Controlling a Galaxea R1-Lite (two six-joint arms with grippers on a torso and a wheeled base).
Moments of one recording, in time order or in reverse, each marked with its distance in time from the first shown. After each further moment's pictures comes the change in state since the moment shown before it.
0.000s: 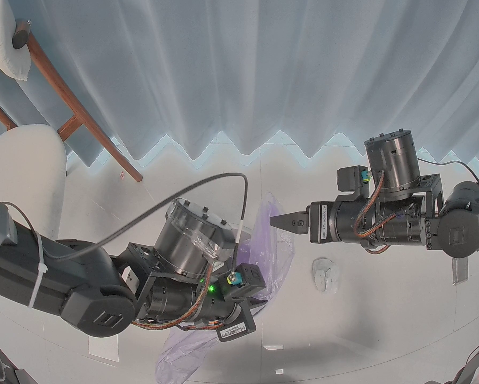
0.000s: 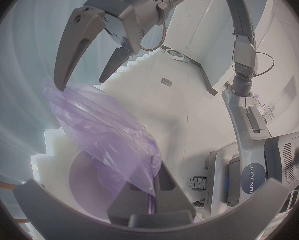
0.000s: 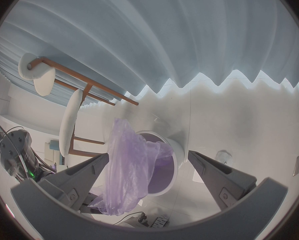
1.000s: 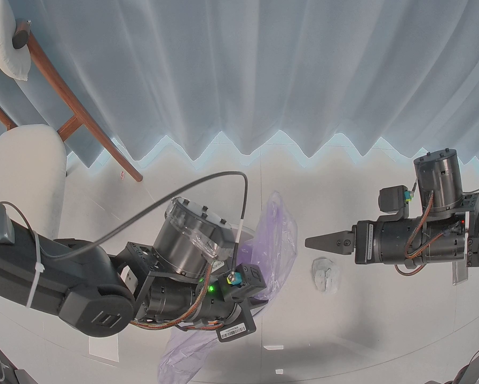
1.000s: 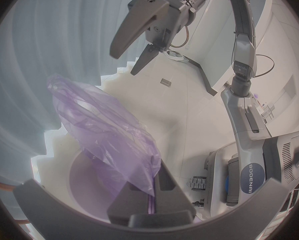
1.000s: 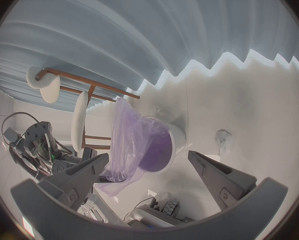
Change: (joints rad) left arm -0.002 -0.006 -0.002 0.006 -0.005 0.003; right arm -0.076 -0.184 0.219 0.001 0.143 0.081
